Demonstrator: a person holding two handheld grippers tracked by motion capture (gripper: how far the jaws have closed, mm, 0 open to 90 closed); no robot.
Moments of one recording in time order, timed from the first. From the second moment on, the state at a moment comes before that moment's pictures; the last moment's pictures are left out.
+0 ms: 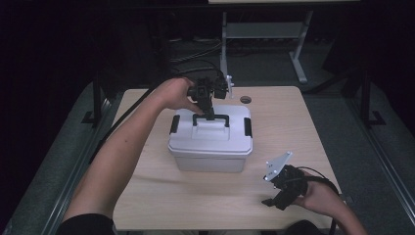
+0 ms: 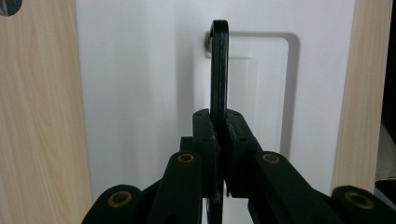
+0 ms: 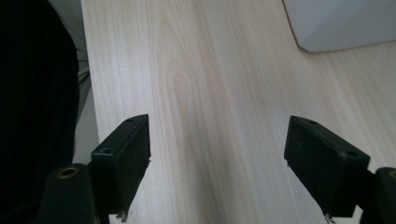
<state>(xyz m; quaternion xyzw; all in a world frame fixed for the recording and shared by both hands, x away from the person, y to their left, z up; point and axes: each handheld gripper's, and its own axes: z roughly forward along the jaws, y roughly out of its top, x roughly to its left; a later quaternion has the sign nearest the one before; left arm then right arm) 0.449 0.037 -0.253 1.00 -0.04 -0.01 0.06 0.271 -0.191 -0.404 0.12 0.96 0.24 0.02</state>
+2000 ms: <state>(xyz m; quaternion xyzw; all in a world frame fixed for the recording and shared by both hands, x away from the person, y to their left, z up) 0.446 0.041 -0.258 1.00 -0.04 0.01 0.05 0.276 -0.190 -0.407 0.12 0.96 0.24 0.02</state>
